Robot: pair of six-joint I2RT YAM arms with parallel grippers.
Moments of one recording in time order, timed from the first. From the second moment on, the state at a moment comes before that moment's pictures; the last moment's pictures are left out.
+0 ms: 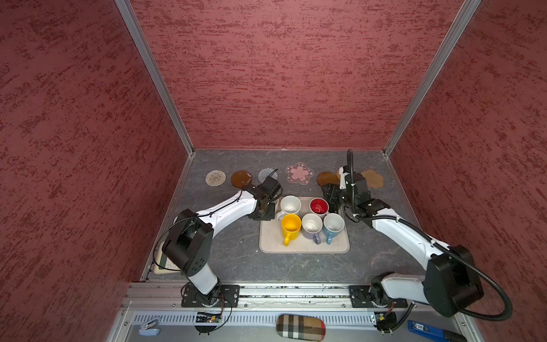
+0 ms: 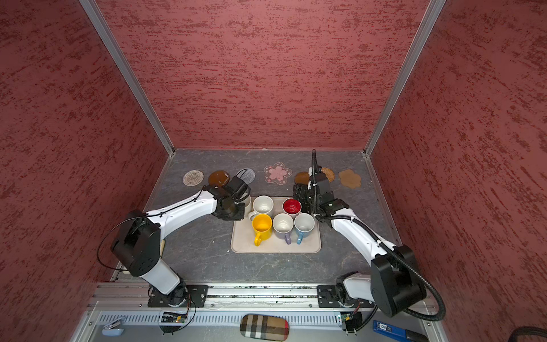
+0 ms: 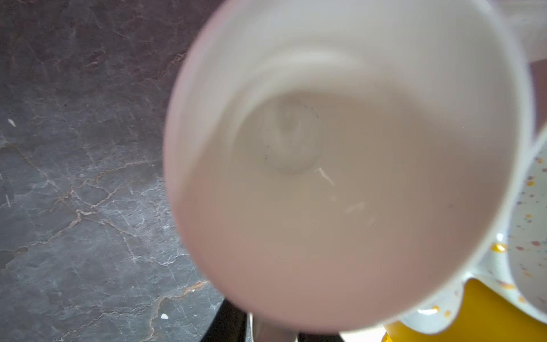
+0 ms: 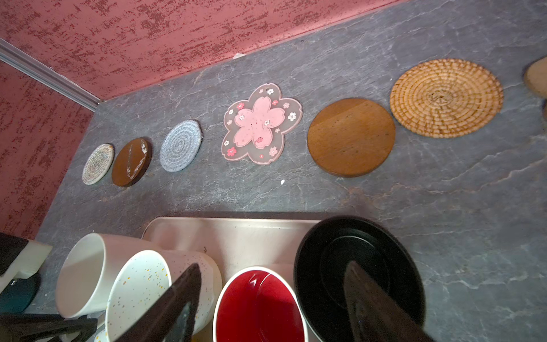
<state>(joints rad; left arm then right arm) -0.61 1.65 1.18 -0.86 -0.09 -0.56 0.37 1.31 0.85 -0.15 -0.02 0.50</state>
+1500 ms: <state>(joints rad) -0.38 1.52 1.38 -1.00 0.02 -0.47 0.37 1.17 0.81 -0.13 -0.11 0.46</state>
